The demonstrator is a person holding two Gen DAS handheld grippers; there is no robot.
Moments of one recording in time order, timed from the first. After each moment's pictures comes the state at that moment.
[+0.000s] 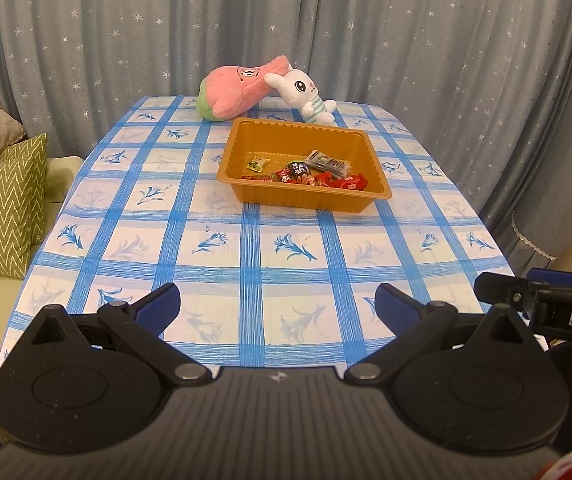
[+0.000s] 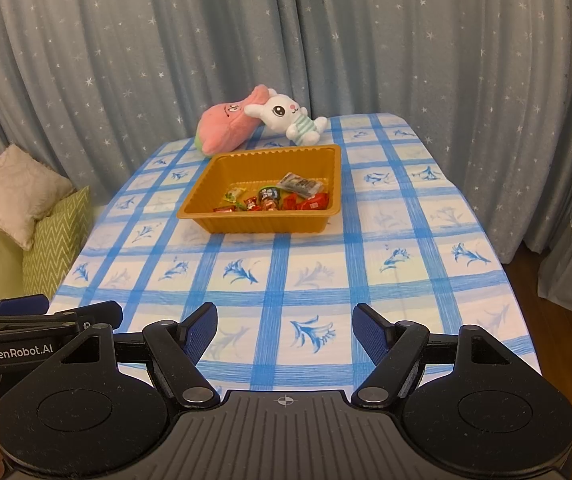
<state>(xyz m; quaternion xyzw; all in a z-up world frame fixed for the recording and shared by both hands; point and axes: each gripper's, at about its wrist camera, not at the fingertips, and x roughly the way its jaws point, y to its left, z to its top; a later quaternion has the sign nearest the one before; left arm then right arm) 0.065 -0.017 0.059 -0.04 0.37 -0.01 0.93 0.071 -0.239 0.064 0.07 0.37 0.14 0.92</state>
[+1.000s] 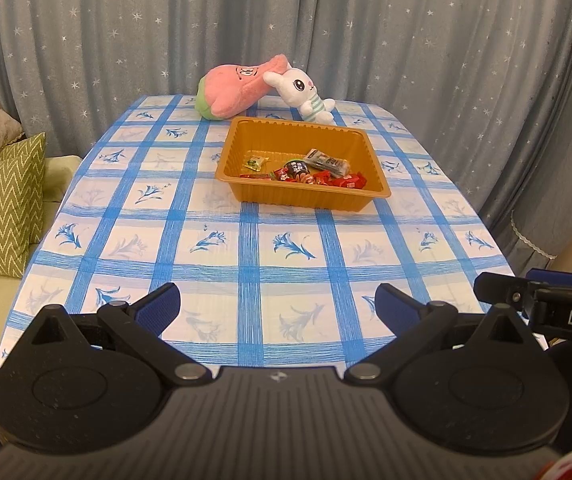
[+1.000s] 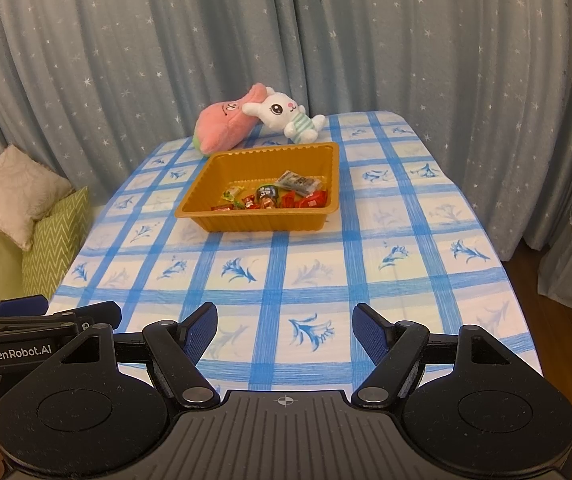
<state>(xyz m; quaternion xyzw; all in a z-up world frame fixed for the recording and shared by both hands) 0.065 -0.019 0.056 -0.04 0.37 -0.01 0.93 0.072 -0.240 0.061 0.07 0.37 0.14 0.92</state>
